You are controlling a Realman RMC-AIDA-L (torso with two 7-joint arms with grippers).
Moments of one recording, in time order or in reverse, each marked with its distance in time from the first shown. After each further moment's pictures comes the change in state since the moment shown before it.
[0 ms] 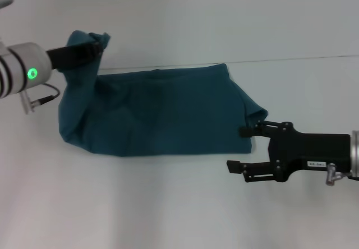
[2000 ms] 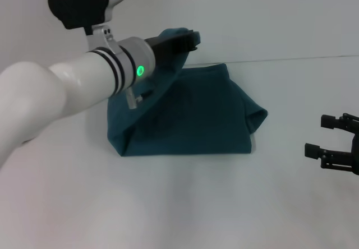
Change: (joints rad) left arm -0.120 -0.008 0.530 0.130 -0.209 -0.436 -0.165; right arm -0.118 -0.028 0.350 -0.039 -0.040 -0.151 -0.007
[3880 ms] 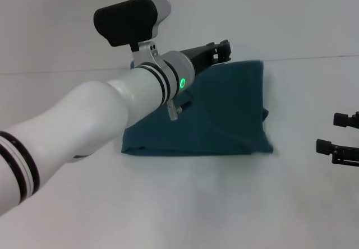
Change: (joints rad) left arm -0.175 0.000 0.313 0.231 -0.317 -0.297 -0.029; right arm 0.023 0.010 0.113 -0.042 -0.094 -0.034 0.047
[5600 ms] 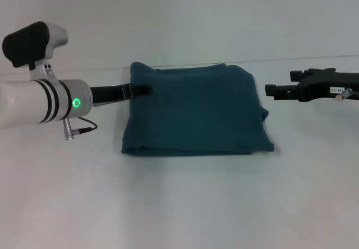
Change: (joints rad) left arm 0.040 0.116 -0.716 0.257 0.200 0.618 0.345; right arm 0.282 0.021 -0.192 0.009 -0.241 0.444 0.443
